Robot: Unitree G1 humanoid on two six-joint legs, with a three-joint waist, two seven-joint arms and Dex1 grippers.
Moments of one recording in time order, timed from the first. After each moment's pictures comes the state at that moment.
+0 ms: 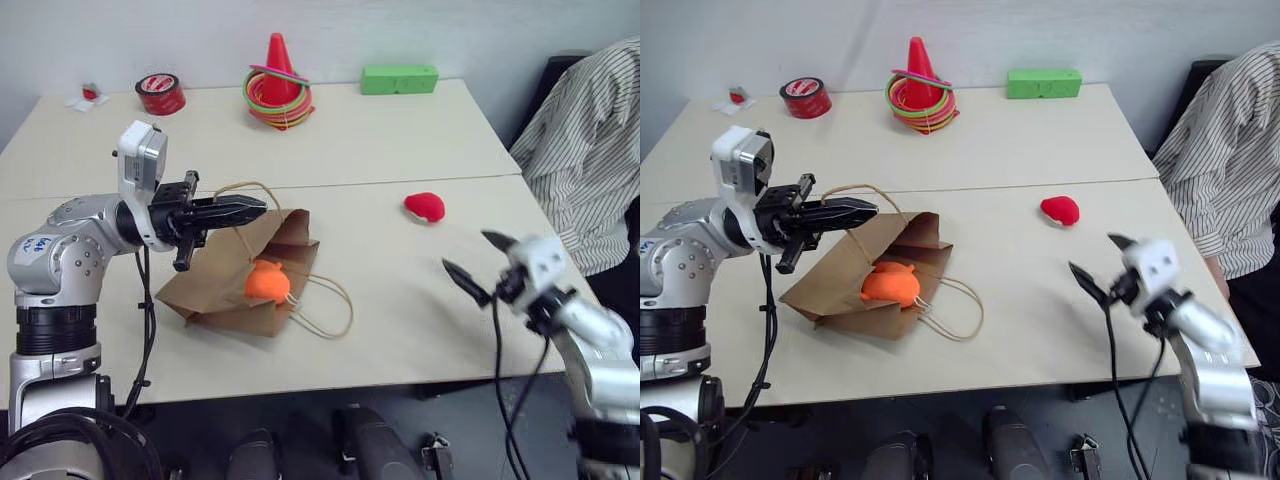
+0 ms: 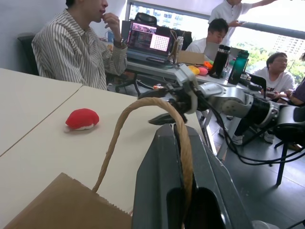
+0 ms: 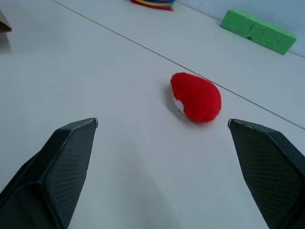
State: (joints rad) left arm -0.69 0.72 0.19 0.05 -0.76 0.74 -1.25; right arm -0.30 -0.58 -0.21 0.00 0.21 0.20 0.71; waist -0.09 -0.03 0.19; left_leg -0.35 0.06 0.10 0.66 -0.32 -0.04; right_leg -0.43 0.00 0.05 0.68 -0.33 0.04
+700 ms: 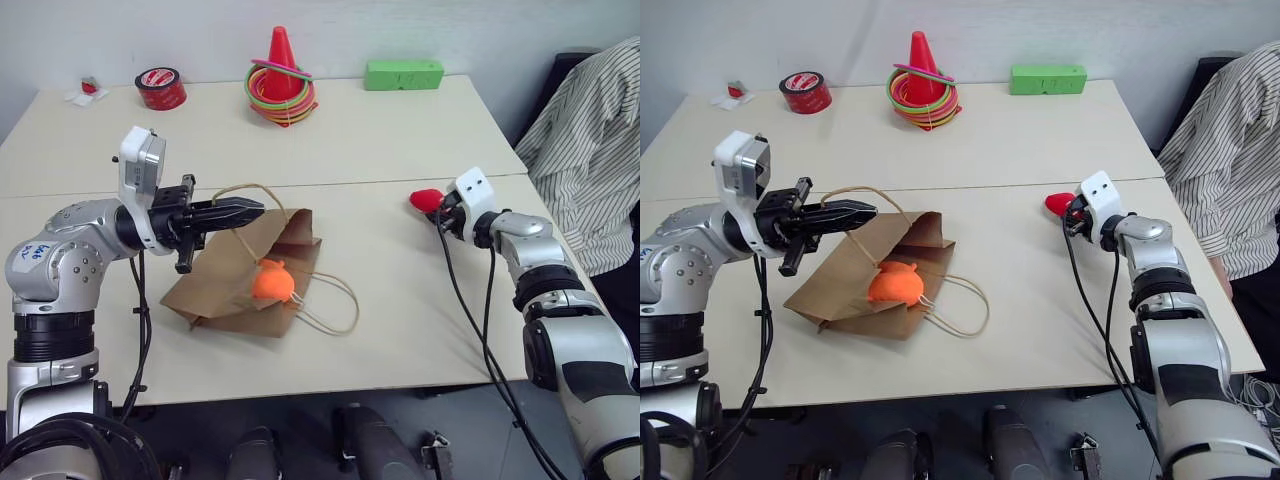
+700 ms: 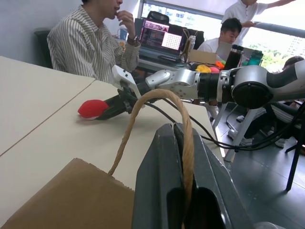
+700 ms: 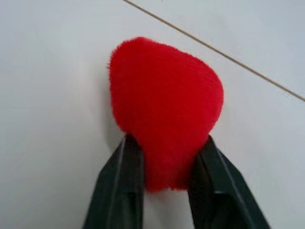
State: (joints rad) left arm -0.65 0.73 0.20 0.01 -0.77 0.73 -1.21; right arm -1.02 -0.54 0.01 1.11 0.00 -0.04 0.79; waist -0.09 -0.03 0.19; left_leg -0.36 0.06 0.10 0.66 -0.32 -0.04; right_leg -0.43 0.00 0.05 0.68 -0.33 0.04
